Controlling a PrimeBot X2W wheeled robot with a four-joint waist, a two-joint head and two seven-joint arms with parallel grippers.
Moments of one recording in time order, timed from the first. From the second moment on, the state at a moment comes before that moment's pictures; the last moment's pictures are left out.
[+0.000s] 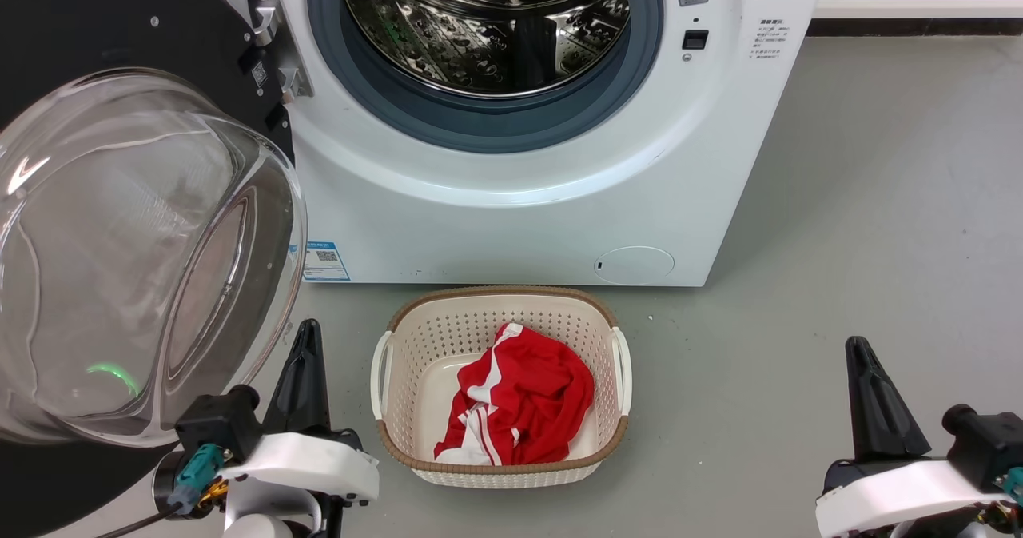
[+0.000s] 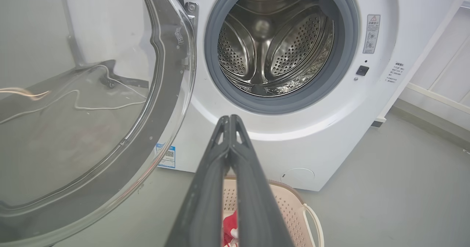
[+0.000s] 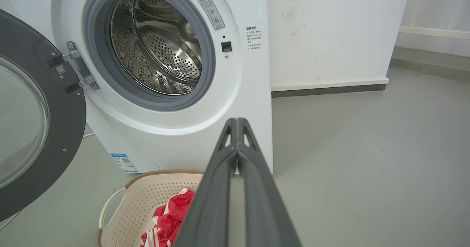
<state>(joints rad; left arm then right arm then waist) -0.08 0.08 -0.09 0.15 -0.30 0.04 -0.22 0.05 -0.05 -0.05 0.01 0.17 0.13 -0.16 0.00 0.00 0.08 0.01</state>
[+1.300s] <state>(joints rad) -0.09 0.07 0.01 0.20 -0.93 -0.04 -0.06 -0.02 -0.08 -0.04 0.12 0.89 0.13 -0.06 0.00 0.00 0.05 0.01</state>
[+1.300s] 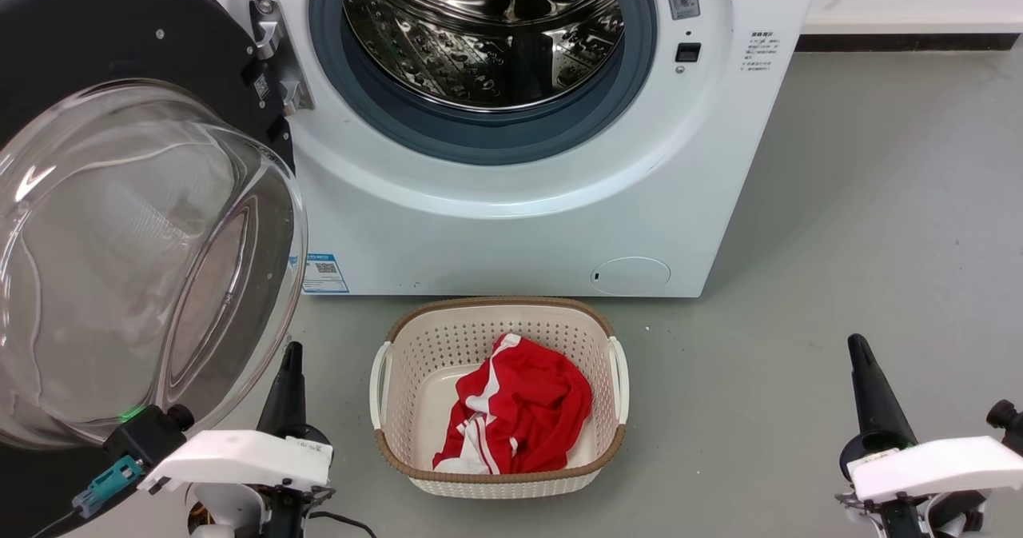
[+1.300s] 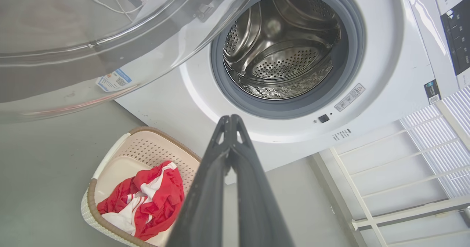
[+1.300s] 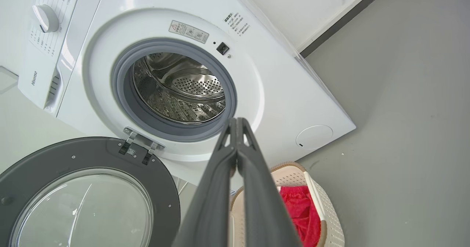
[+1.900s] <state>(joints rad) -0.09 0.06 0.04 0.21 -1.12 -0.07 -0.01 -0.04 -0.08 -0.05 0.16 1.11 0.13 -0.02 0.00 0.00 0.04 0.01</state>
